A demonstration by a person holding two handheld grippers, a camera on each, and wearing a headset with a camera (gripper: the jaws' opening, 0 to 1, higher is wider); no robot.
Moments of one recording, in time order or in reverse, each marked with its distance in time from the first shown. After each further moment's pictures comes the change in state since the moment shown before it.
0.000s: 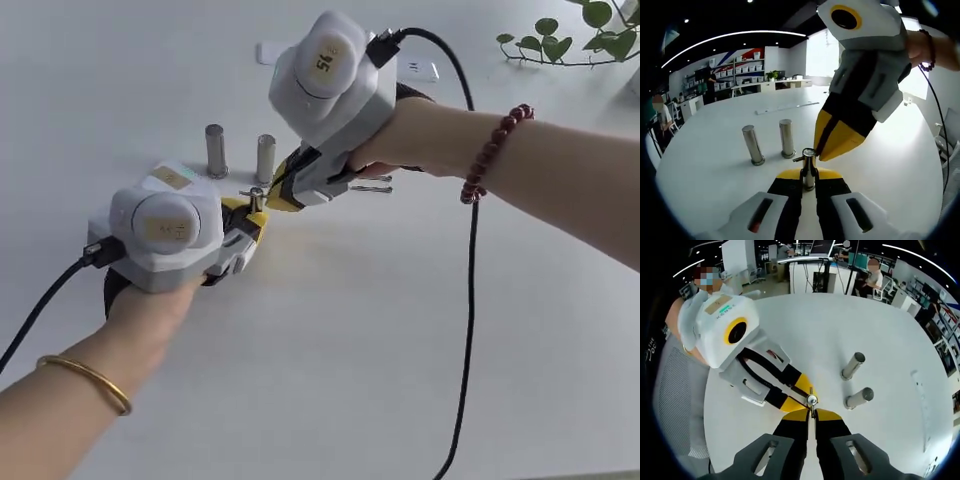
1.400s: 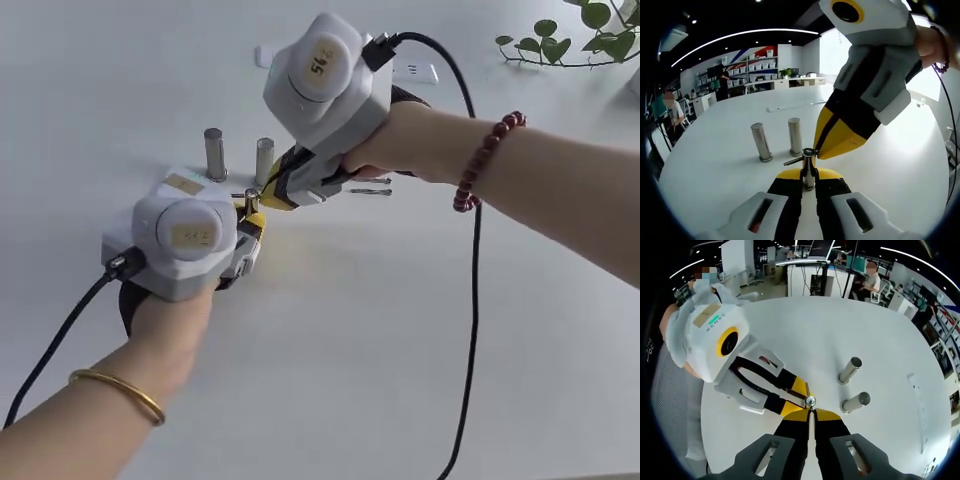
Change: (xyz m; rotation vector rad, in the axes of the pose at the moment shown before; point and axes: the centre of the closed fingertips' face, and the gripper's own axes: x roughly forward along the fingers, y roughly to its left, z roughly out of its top) left arm 0.000 0.007 -0.001 -0.030 0.019 0.129; right arm -0.006 -0.001 0.004 -0.021 -0.028 -0.031
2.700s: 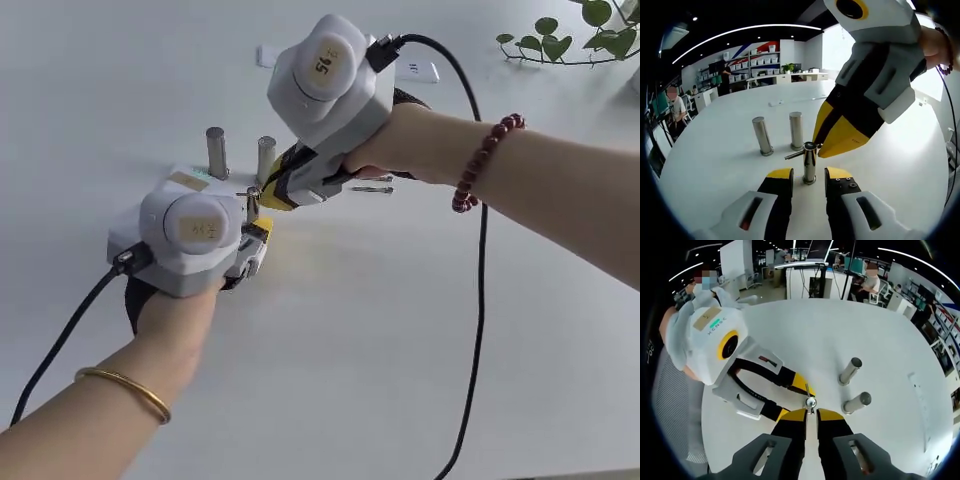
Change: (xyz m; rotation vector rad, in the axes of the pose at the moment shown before) left arm -0.005 0.001 -0.008 -0.019 0.049 0.019; right arm 0.006 0.002 0.003 0.020 -0.020 0.004
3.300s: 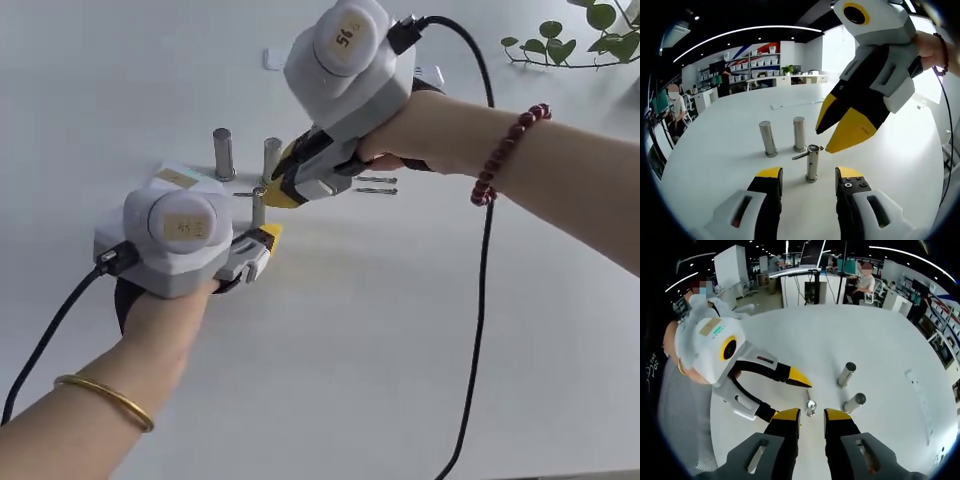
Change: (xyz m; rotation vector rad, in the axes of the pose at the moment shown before) left arm -0.019 0.003 0.009 -0.009 -0.022 -0.014; right arm -0.021 0.000 0.012 0.076 -0.039 0.004
